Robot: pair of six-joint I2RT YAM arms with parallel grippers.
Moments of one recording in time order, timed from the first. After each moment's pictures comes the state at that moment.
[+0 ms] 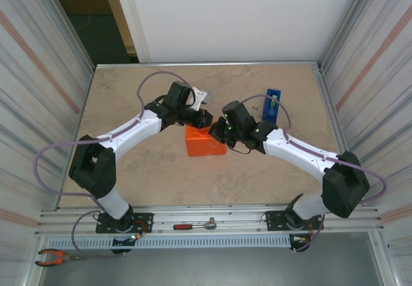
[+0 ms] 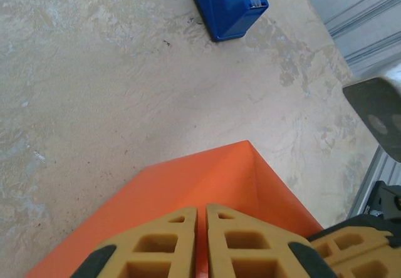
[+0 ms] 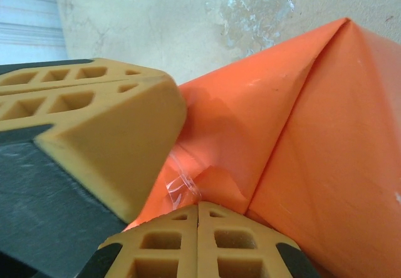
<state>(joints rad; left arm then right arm) -0.59 1.65 1.28 -0.41 0.48 -0.25 0.75 1.43 1.02 -0.34 -0.13 1.20</state>
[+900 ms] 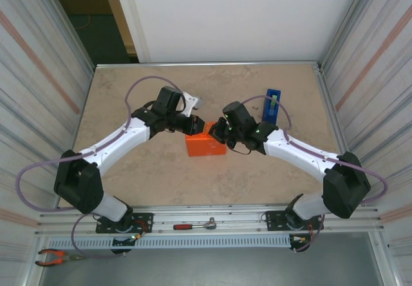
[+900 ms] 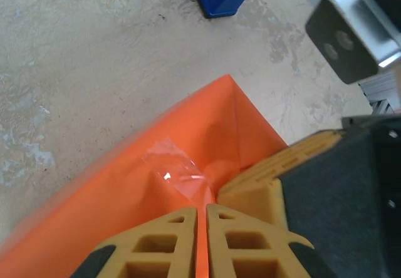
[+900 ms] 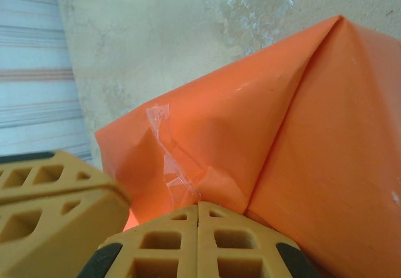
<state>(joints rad) -0.58 1.48 1.16 -0.48 0.50 -0.23 0.76 1.42 1.01 -0.33 -0.13 1.22</state>
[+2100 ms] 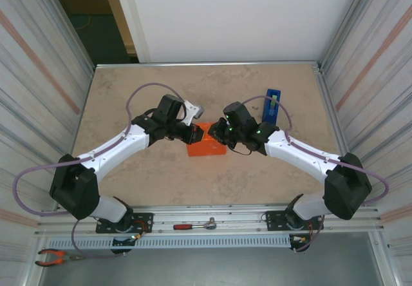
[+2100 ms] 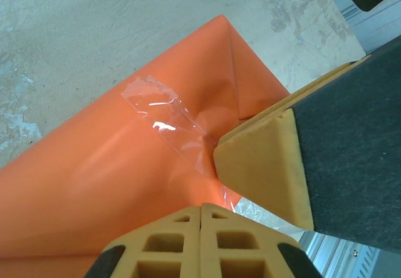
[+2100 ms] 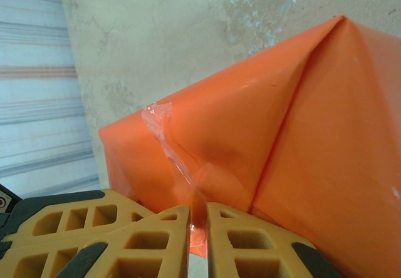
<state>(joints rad) -0.61 1.44 1.07 -0.47 0.48 -0.20 0.76 1.40 1.00 -0.33 -0.13 1.22</state>
